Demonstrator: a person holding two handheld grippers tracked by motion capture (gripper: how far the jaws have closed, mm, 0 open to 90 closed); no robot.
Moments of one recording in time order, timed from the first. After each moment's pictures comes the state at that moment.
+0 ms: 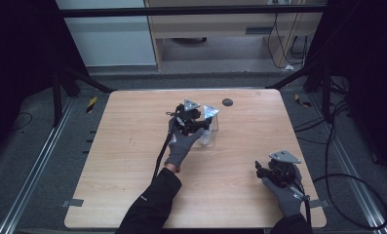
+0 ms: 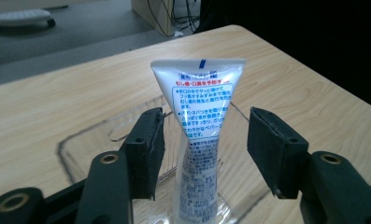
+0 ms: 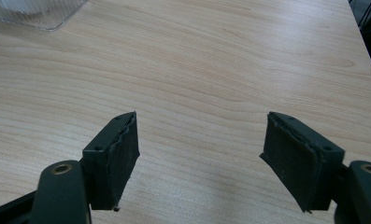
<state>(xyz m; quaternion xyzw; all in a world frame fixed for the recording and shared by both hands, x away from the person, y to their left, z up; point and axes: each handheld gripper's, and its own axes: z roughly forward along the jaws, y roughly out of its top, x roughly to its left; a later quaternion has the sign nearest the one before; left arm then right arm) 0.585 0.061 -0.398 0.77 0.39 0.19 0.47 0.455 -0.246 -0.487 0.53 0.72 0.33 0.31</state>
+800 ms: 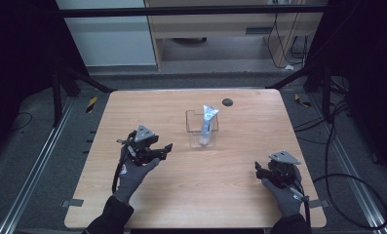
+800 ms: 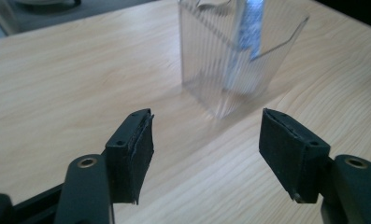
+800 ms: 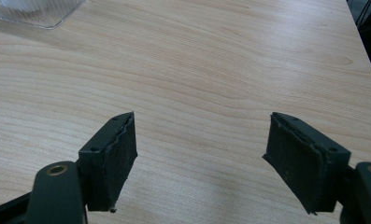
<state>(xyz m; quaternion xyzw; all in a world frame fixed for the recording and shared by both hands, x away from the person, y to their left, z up) 0.493 0.189 -0.416 0.78 0.41 0.20 0.42 0.453 -0.245 -0.487 0.53 0.71 0.33 0.31</state>
